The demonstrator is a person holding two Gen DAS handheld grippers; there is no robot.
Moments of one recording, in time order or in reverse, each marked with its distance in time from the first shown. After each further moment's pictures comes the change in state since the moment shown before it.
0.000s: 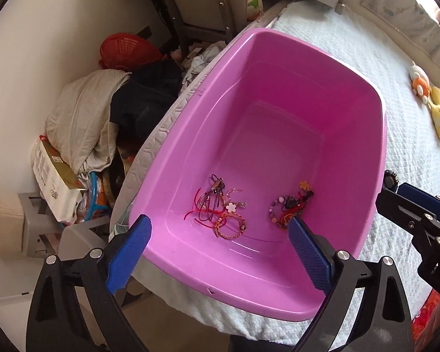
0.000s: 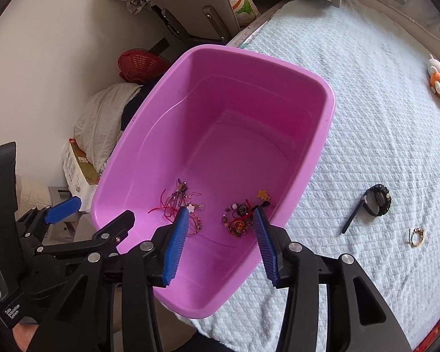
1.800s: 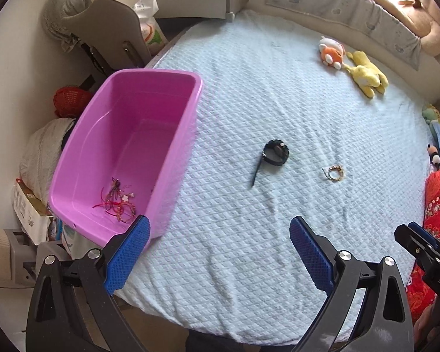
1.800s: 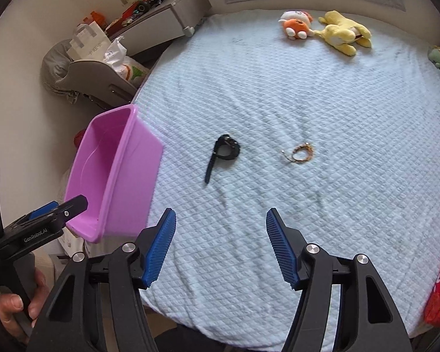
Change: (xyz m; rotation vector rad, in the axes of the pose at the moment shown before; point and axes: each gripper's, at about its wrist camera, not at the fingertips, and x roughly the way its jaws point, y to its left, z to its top) left arm -0.108 -0.228 -0.113 0.200 -0.156 -0.125; right arm -0.171 -0.249 -0.236 0.384 -0.270 -0.071
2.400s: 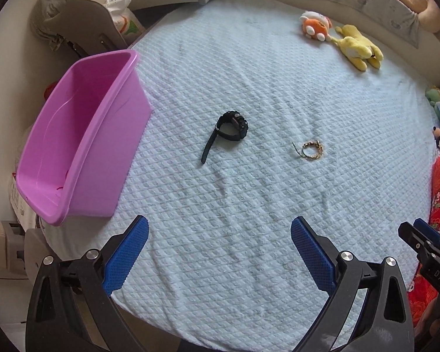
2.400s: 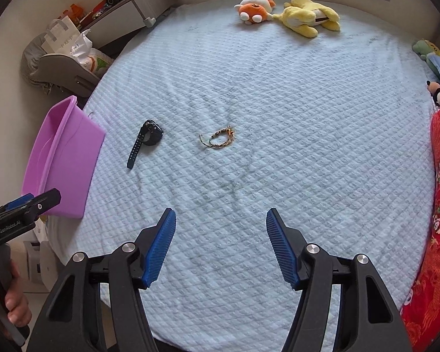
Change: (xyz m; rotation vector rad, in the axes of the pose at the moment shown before) left arm 0.056 -0.118 -0.030 0.028 0.039 0.041; right arm 0.026 -0.154 -0.014 -0.029 0.040 -0.081
